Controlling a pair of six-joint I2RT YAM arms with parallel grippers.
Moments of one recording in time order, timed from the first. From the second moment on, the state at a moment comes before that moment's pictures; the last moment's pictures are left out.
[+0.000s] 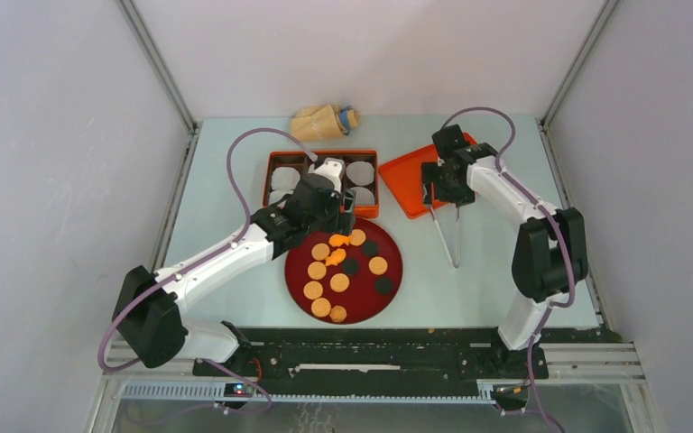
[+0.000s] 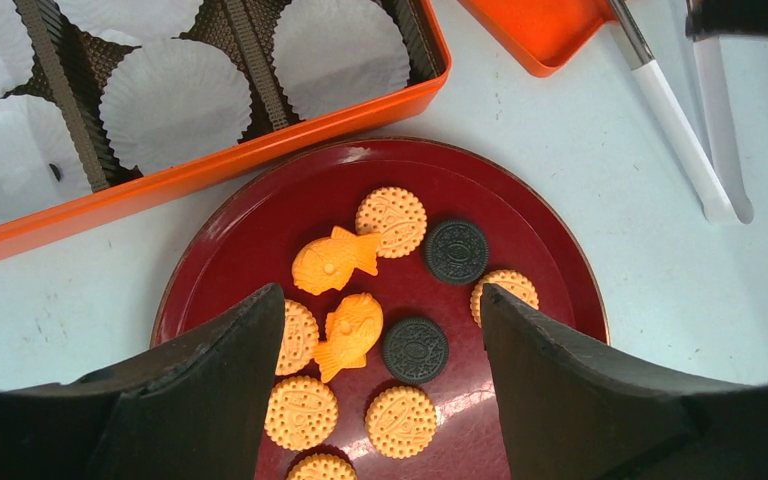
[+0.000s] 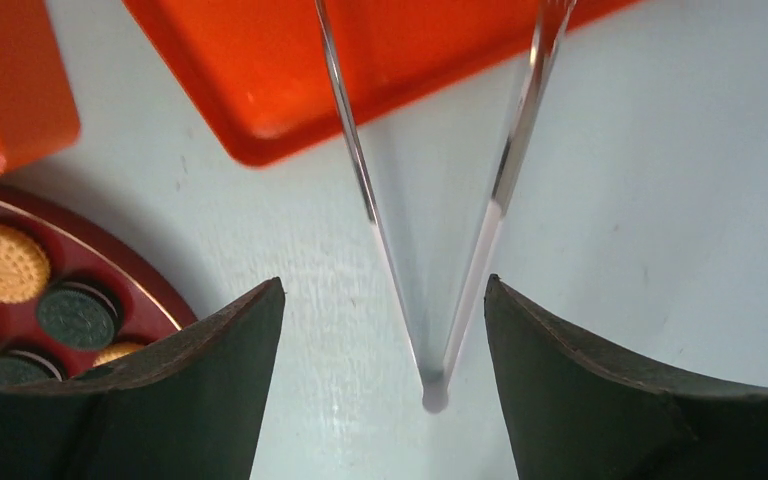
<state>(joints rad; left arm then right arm) -0.73 1.34 1.03 -0.34 -0.20 -0.35 0.31 1.81 1.51 -0.85 0.13 0.25</state>
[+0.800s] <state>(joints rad) -0.74 1.33 1.03 -0.34 -0.18 -0.37 0.20 1.91 1.28 -0.78 0.04 0.35</state>
